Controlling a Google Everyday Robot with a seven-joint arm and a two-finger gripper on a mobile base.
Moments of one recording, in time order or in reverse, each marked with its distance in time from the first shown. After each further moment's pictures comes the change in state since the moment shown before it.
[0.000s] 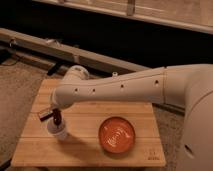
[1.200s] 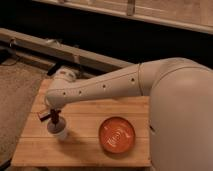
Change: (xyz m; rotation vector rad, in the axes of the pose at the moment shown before) arm 0.014 0.002 0.048 -0.085 0.019 -0.030
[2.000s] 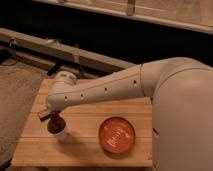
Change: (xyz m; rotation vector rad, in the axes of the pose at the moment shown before) arm -0.006 0.006 -0.005 -0.009 0.021 0.000
